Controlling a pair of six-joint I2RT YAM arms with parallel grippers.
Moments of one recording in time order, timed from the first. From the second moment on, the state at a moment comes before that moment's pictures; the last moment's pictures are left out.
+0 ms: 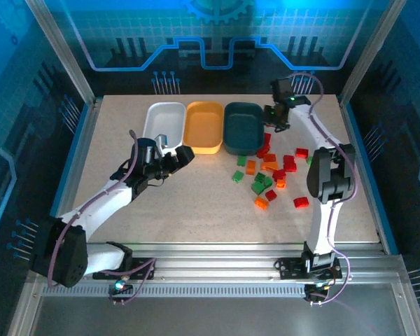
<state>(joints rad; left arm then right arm) -0.30 1.25 0.73 -0.04 0.37 -0.87 0.21 2.06 1.86 -0.81 0.05 0.40</state>
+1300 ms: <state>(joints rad) -0.35 0.92 0.54 -0.29 0.22 -0.95 0.62 1.84 1.34 -0.79 0.13 0.76</state>
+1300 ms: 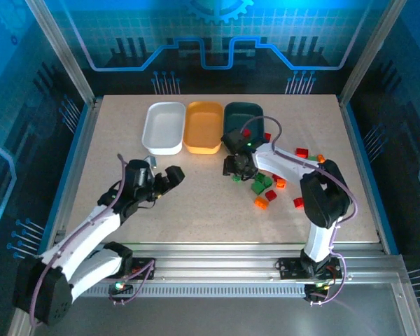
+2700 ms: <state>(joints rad) -0.21 0.66 0.50 -0.53 0.21 -0.97 0.75 1.89 1.63 -0.77 0.26 0.67</state>
